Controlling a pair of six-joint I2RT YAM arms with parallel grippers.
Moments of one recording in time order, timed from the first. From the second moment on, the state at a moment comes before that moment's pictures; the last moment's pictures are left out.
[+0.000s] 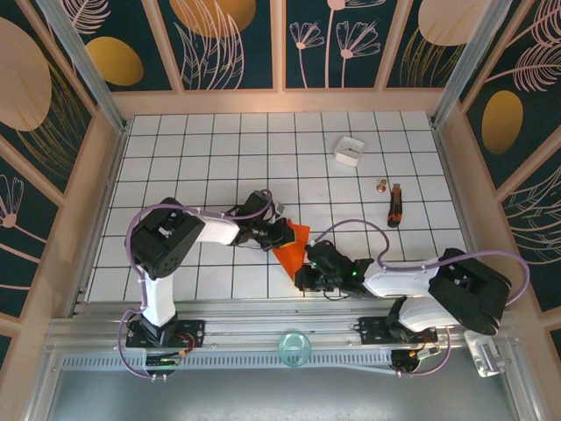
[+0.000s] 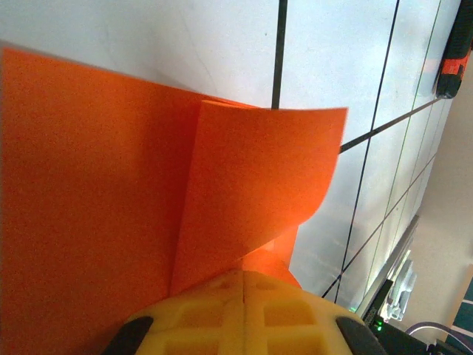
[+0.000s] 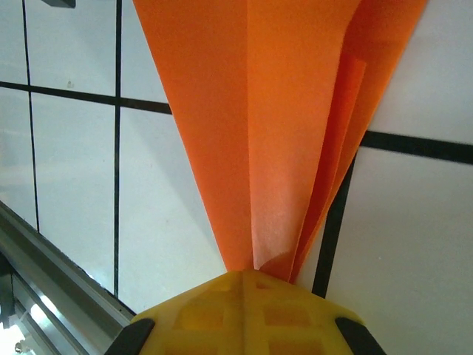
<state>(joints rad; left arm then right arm) -0.69 1.93 0.88 0.19 0.58 -1.00 1.04 1.32 0.35 0.09 -0.17 0.99</state>
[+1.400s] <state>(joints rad) -0.63 1.99 0.98 0.13 0.56 -0.97 0.79 1.40 0.54 -0.03 -0.34 0.80</state>
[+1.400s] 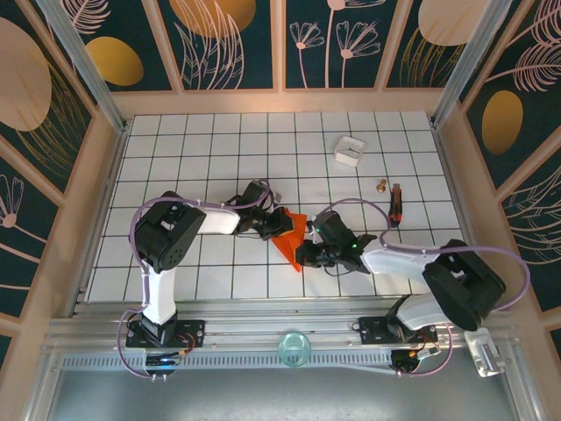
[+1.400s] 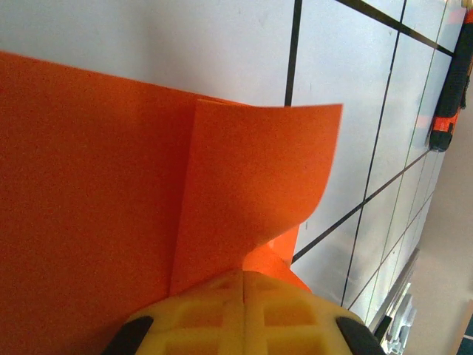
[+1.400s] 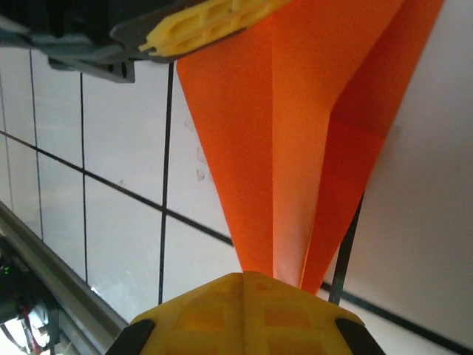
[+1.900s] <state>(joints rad) -0.63 1.99 0.98 0.13 0.56 -0.97 0.75 1.55 0.58 0.03 -0.37 0.72</state>
